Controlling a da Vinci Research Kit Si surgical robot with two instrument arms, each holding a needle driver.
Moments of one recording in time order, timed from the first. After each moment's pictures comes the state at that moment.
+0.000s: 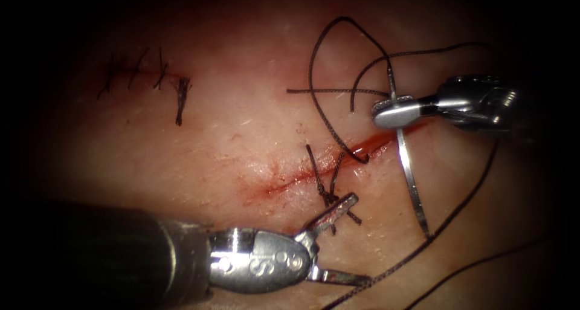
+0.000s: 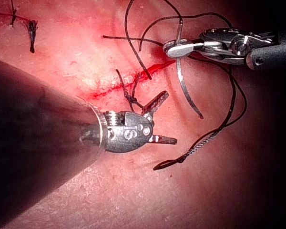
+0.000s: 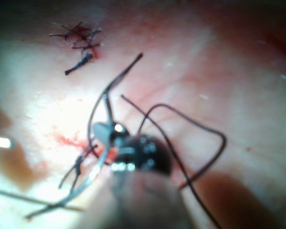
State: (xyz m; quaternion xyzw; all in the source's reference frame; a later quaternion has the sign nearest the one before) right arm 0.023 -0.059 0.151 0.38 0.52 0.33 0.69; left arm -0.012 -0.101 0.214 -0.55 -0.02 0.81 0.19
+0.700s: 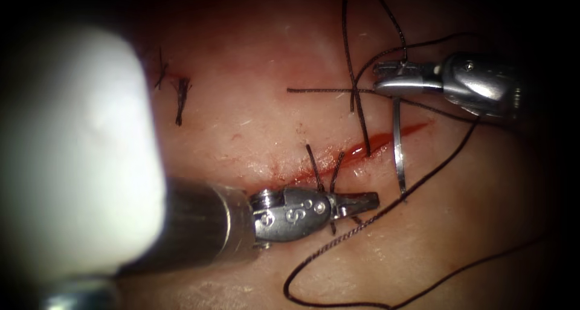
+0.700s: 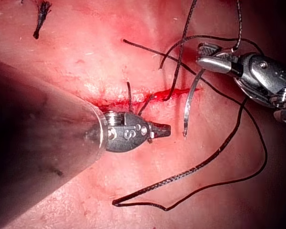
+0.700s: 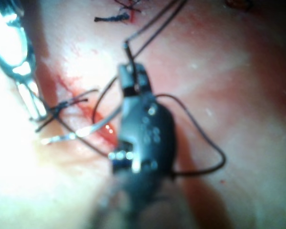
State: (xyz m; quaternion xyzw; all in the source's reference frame) right arm 0.024 -0.058 0.151 0.15 0.65 0.11 0.74; left arm -0.014 -0.097 0.225 -0.49 -0.12 0.81 0.29
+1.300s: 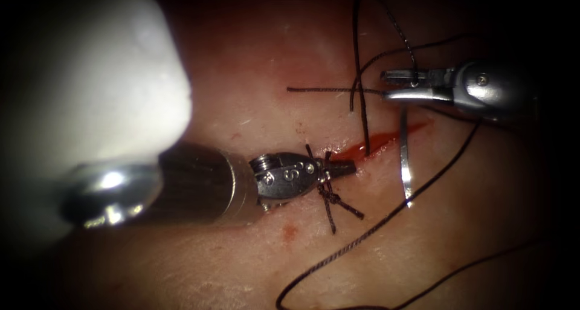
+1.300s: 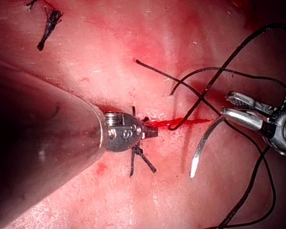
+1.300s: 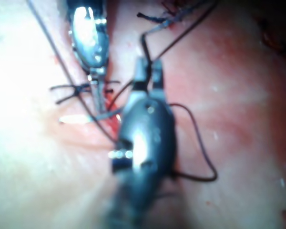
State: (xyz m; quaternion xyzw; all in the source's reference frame) right arm 0.024 -0.060 0.148 0.10 0.67 0.04 0.74; left arm -0.012 -0.094 0.231 -0.39 -0.12 0.84 0.36
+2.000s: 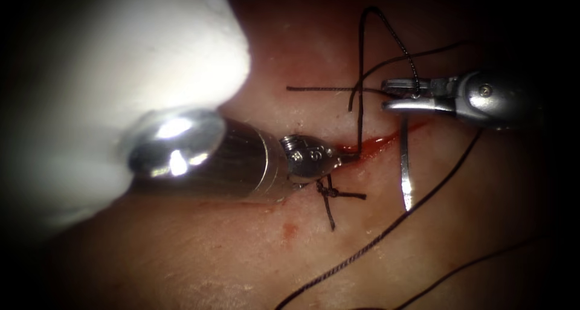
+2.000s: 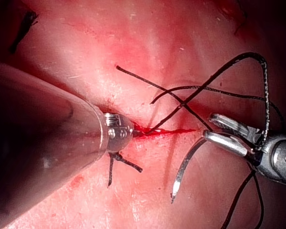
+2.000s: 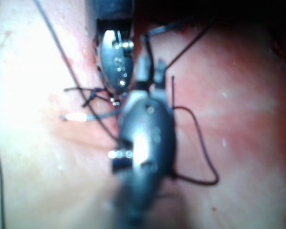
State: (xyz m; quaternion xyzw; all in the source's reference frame) right arm 0.024 -0.061 0.147 0.09 0.67 0.04 0.74; left arm -0.012 -0.092 0.236 -0.29 -0.12 0.88 0.37
